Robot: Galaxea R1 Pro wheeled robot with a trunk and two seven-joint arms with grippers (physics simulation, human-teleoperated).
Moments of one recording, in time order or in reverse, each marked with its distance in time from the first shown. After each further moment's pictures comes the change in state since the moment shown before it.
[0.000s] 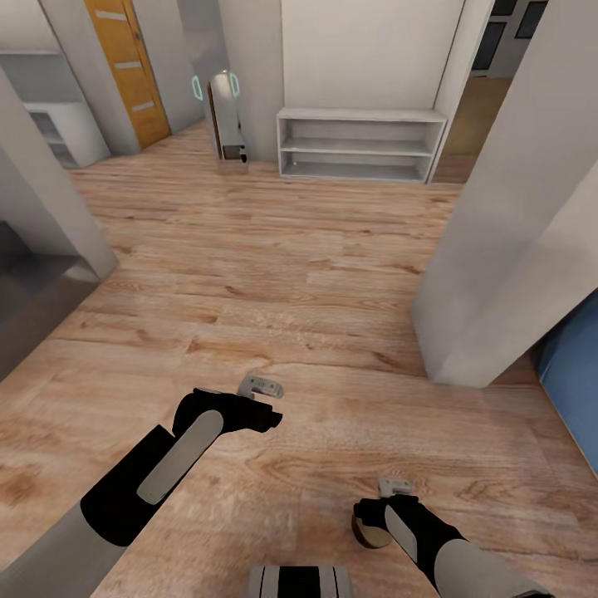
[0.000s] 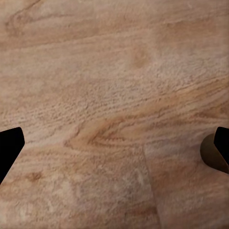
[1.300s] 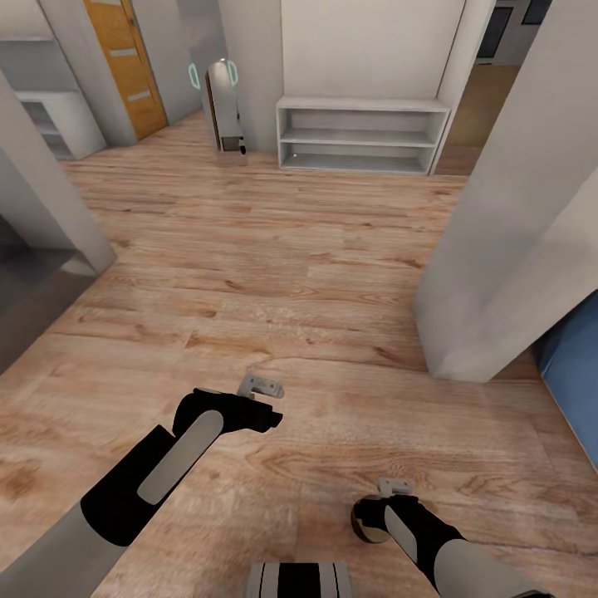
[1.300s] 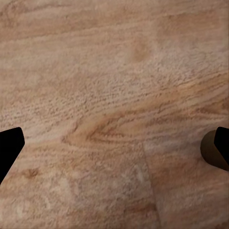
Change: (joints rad) left arm 0.000 0.000 0.000 0.001 0.000 0.000 0.000; right arm 0.000 0.001 0.002 0.003 0.005 0.000 0.000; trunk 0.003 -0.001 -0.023
